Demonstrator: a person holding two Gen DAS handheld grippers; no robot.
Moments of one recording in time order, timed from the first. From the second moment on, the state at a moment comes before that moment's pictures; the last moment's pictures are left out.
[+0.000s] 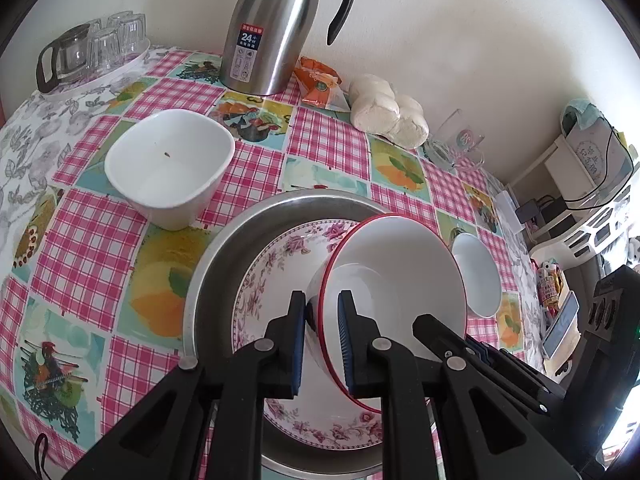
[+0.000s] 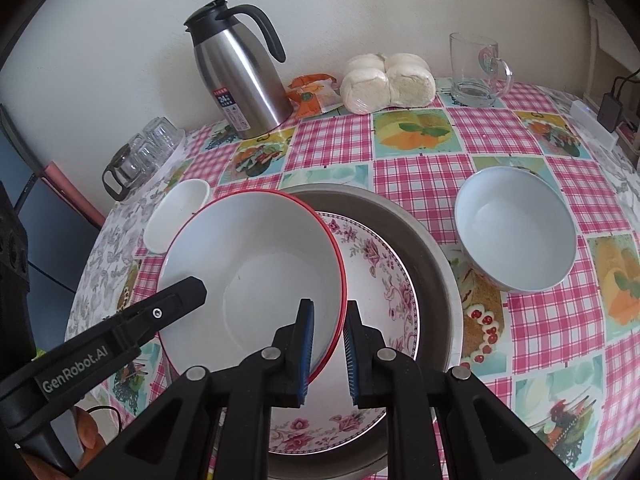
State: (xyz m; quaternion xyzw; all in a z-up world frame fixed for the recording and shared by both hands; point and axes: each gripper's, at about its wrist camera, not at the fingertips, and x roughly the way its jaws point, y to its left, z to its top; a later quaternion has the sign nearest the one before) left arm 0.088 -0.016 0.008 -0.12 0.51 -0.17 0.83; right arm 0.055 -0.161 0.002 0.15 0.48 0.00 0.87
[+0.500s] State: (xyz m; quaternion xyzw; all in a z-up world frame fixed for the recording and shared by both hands) left arm 0.092 -0.018 -0.001 -0.13 0.53 -0.17 0.82; right arm 0.060 -0.165 -0.006 0.15 0.48 -0.01 0.86
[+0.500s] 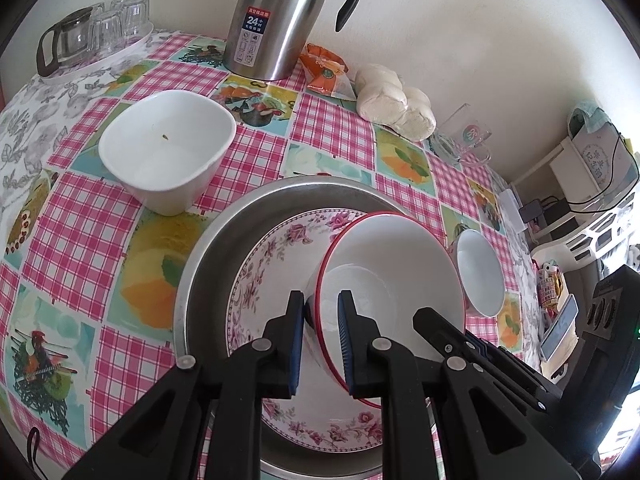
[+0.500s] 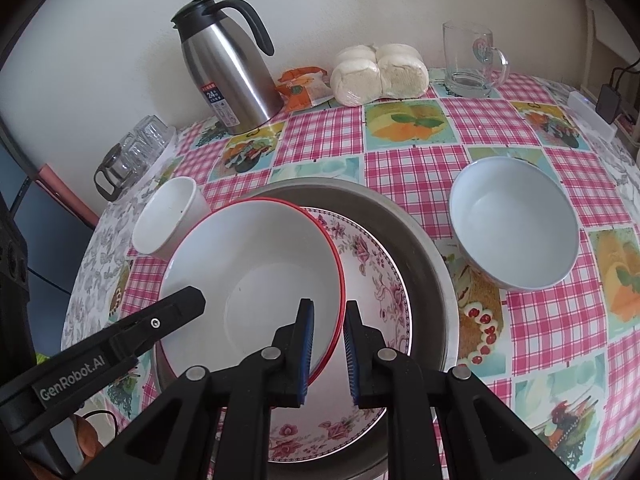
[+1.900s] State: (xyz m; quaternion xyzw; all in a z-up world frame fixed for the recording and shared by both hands) left arm 0.089 -0.020 0.009 -0.11 0.50 -0.15 0.84; right arm 0.061 -0.171 -0.002 0.15 0.46 -0.01 0.88
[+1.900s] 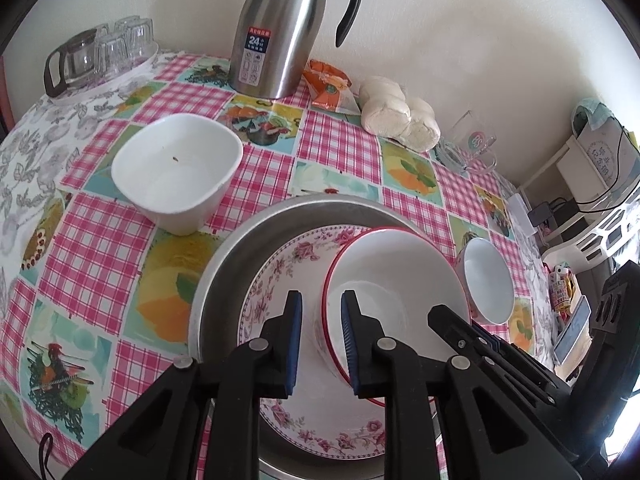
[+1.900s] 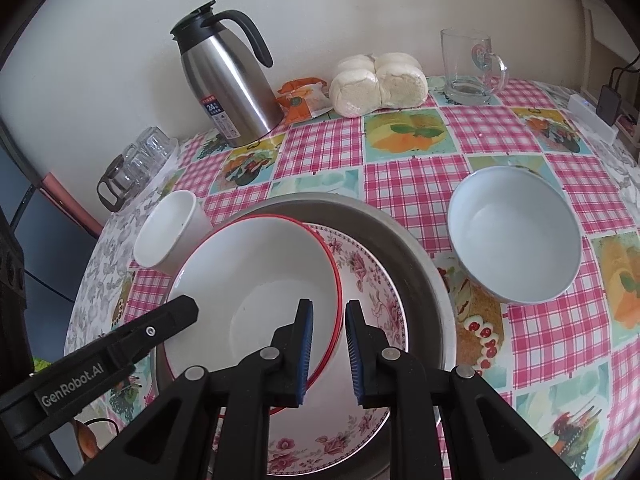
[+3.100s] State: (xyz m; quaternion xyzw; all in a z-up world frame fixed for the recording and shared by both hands) left arm 0.094 0.019 0.014 -0.07 0.48 0.01 0.88; right arm 0.052 -0.186 0.012 0.13 0.42 -0.05 0.90
